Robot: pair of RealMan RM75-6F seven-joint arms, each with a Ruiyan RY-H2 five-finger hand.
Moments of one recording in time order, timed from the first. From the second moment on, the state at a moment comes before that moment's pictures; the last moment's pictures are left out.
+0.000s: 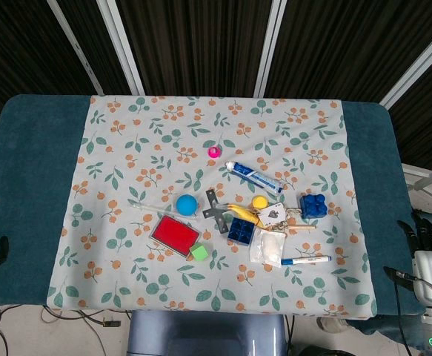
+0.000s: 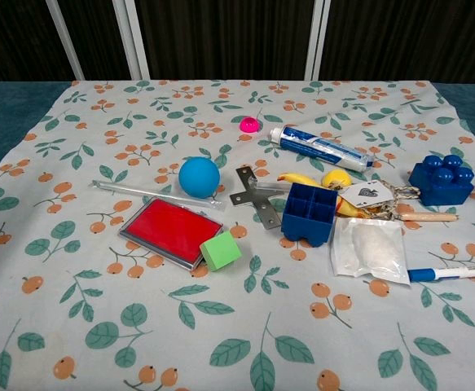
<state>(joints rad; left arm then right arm) -0.05 -1.10 -0.09 -1.68 1.44 1.53 -0.03 0.01 -1.19 0.10 -1.62 -1.45 1.57 -0.13</state>
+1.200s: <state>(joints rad) -0.06 -1.10 -0.09 -1.67 1.43 1.52 -0.02 0.04 -1.15 0.06 -1.63 -1.49 1.47 -0.05</state>
